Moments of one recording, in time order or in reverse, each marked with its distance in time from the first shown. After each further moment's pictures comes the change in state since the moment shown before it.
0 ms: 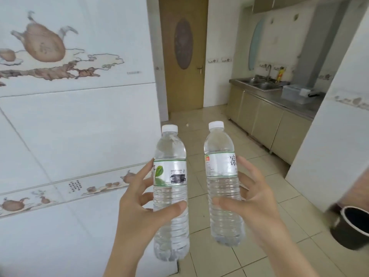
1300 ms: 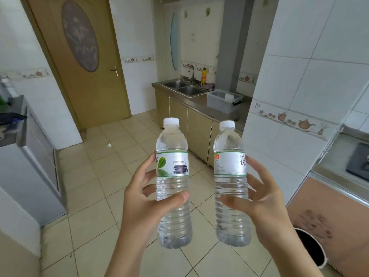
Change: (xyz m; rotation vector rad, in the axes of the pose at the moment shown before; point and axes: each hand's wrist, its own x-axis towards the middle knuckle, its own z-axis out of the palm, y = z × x) left_hand 0.418 -0.073 0.560 -0.125 -0.339 -0.001; right_hand 0.443 0.048 -0.429 -0.027 0.436 -0.040
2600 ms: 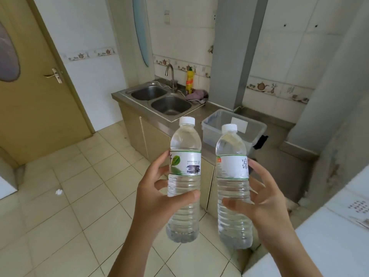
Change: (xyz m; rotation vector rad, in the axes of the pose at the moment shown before) left_hand 0.738 -0.192 0.243 0.049 -0.220 -0.049; right_hand 0.739 0.171 0.010 -0.033 0.149 0.069
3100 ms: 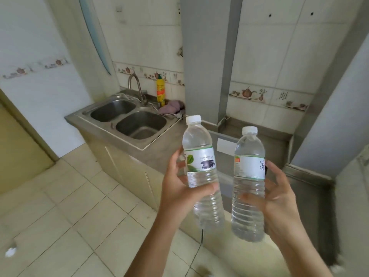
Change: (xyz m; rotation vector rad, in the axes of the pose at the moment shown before) left_hand 0.276 -0.059 0.158 -0.075 -0.225 -0.070; right_hand 0.264 0.064 -0.065 0.001 0.332 0.017
